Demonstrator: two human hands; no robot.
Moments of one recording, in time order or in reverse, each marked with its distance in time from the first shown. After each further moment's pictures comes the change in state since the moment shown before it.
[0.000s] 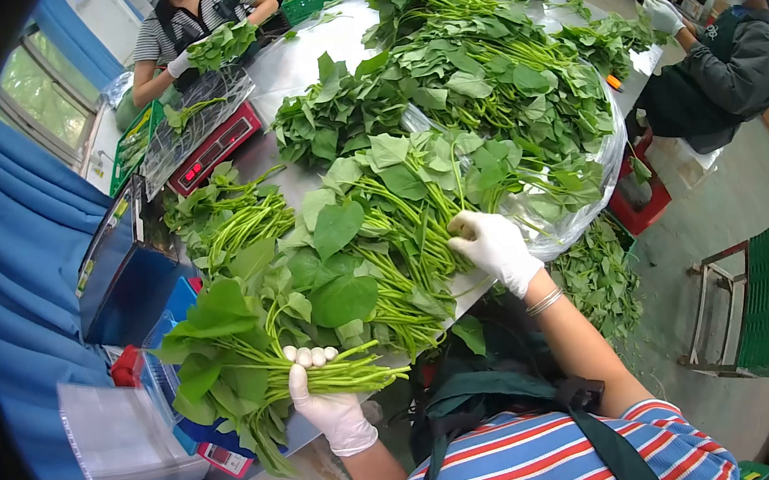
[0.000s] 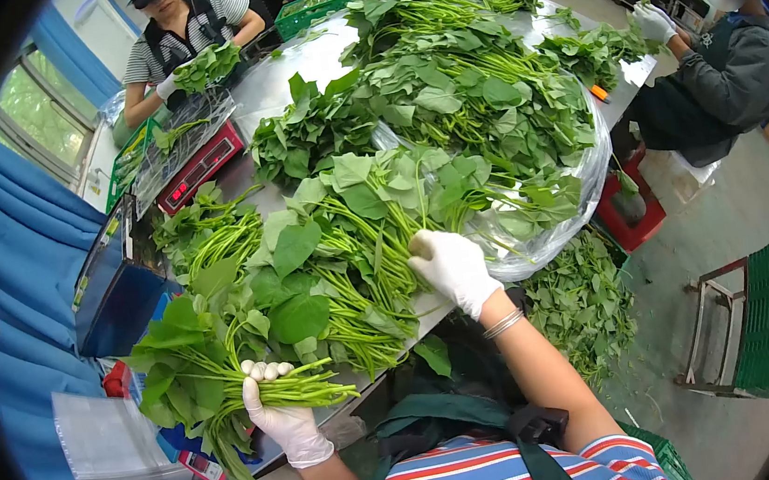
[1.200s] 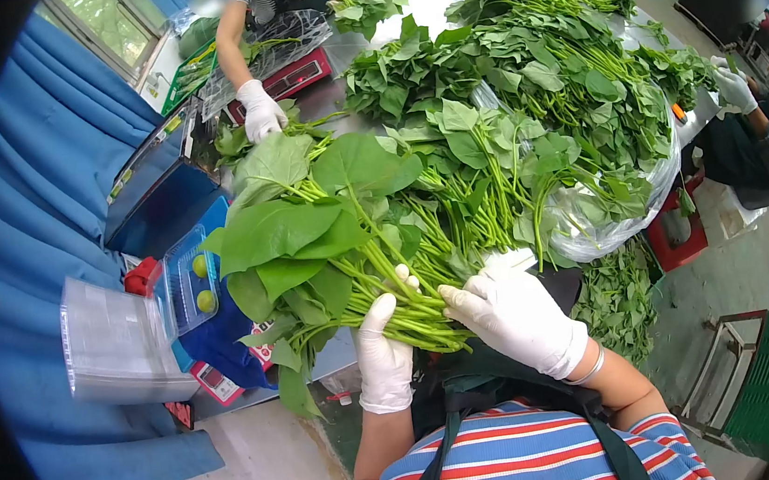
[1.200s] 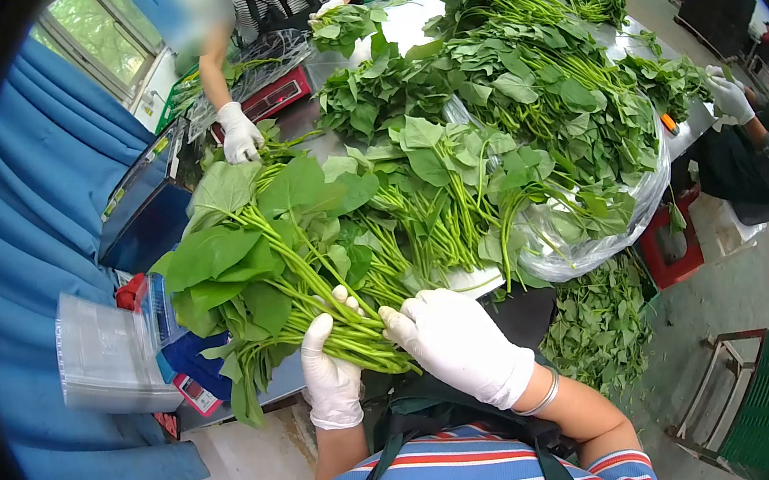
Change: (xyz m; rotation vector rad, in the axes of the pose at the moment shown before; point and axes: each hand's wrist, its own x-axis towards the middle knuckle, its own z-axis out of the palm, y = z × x) left_hand -0.027 -0.029 0.037 0.190 0.163 -0.183; right_hand -0.078 -0.096 -0.040 -0.141 -0.125 -0.809
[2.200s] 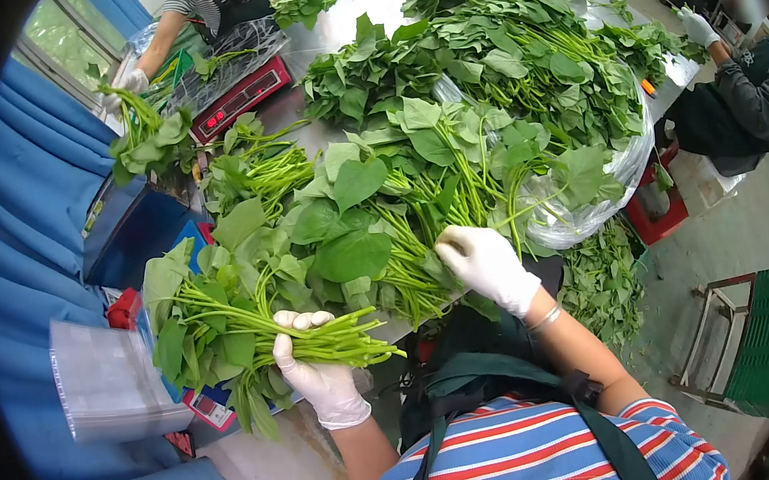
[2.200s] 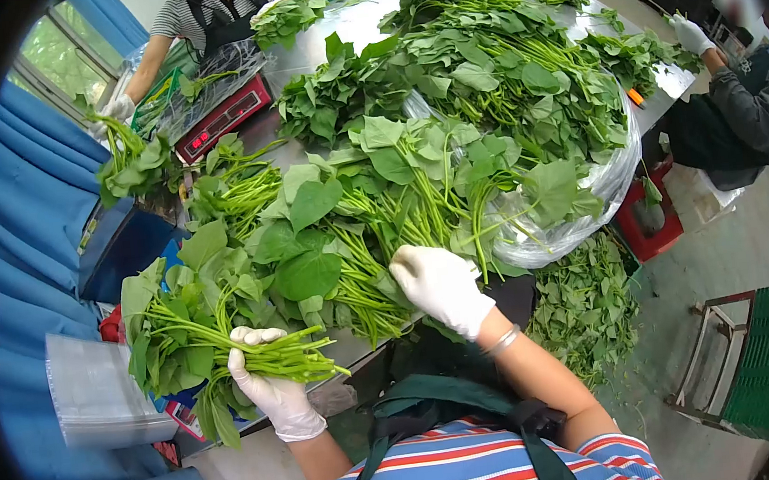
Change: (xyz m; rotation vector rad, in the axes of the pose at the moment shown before) left_hand 0.014 0.035 -0.036 -0.363 -0.111 0.203; right_hand -0.005 0.073 0.076 0.329 0.135 0.591
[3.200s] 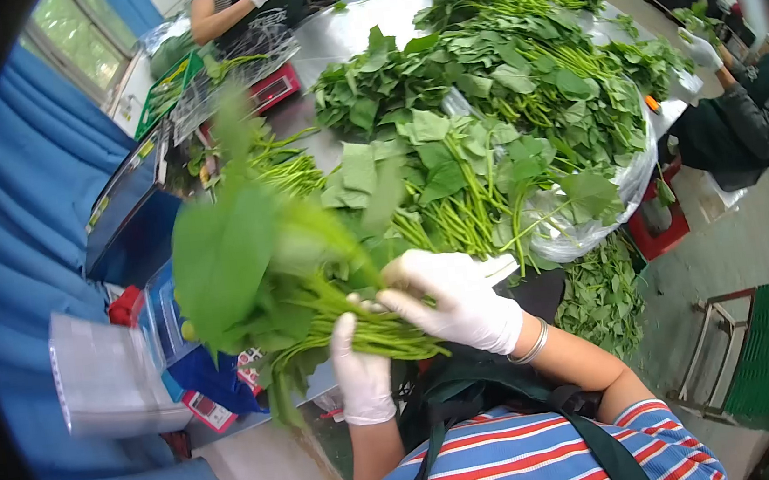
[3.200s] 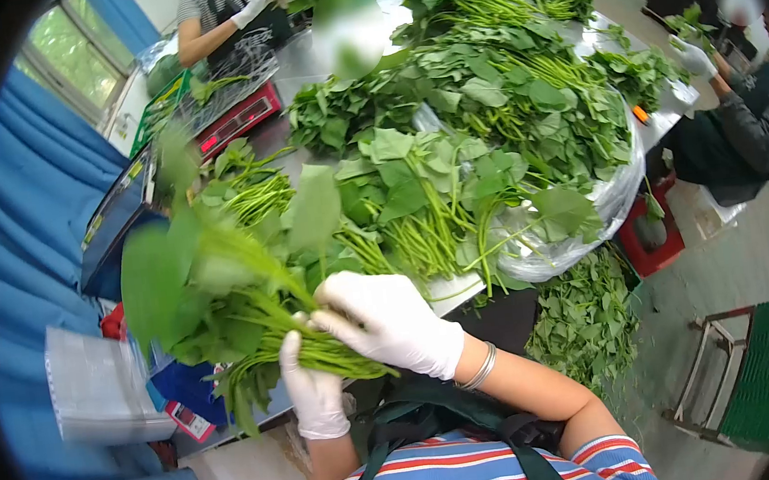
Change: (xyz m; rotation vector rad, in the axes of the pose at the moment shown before) left_hand -0.010 -0.037 0.005 0.257 0.194 -0.209; right_hand 0.005 -0.097 -0.018 0.232 0.024 -0.470
